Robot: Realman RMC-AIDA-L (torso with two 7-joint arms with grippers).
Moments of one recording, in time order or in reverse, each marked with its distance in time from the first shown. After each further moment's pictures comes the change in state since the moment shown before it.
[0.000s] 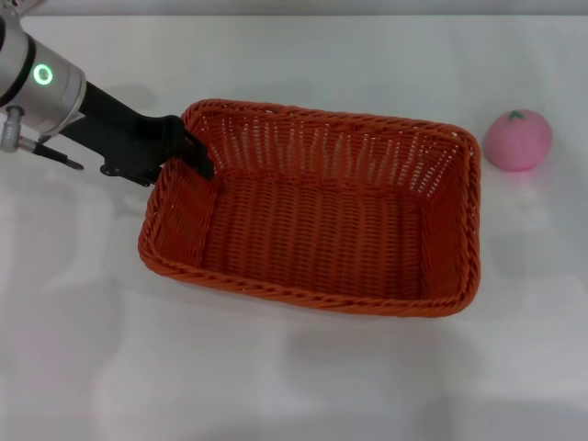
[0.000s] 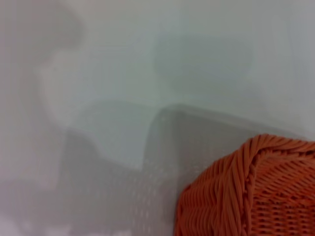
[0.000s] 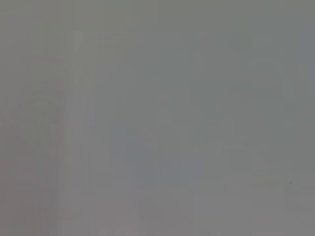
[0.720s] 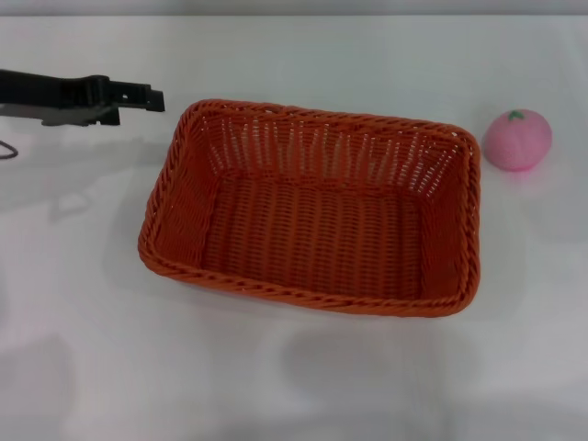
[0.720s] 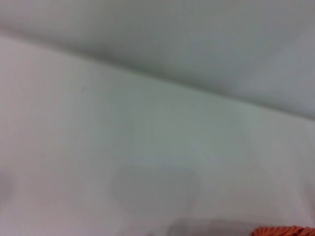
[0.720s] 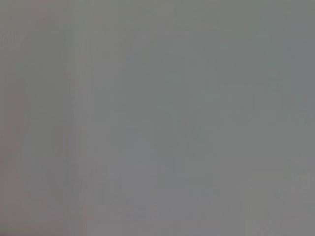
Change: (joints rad) left arm 0.273 0.008 -0.004 -0.215 -0.299 0.128 0.374; right arm -0.037 -0.102 -0.010 -0.308 -0.381 -0.143 0.477
